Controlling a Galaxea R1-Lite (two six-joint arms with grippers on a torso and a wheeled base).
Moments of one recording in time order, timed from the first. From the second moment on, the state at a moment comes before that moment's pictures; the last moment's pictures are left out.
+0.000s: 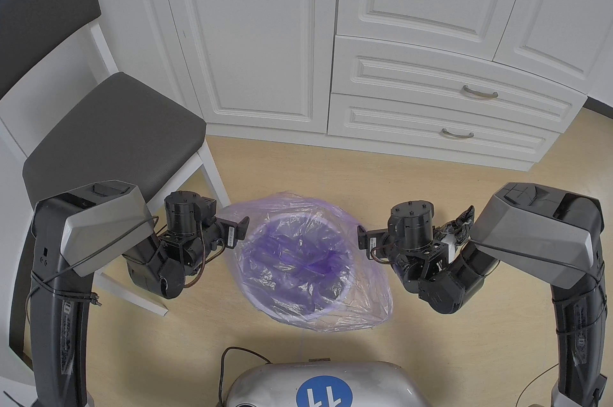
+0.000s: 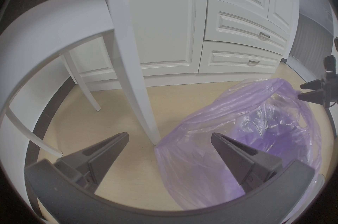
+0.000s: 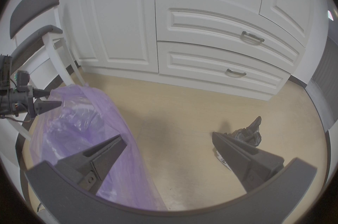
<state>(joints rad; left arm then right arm) -0.28 2.46 -1.03 -1.14 0.08 0.09 0.55 2.39 -1.02 -1.02 -0.48 0.12</state>
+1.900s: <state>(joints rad) -0.27 2.65 -1.32 -1.10 0.18 -0.05 0.45 2.68 -1.36 -1.10 -0.46 0.26</state>
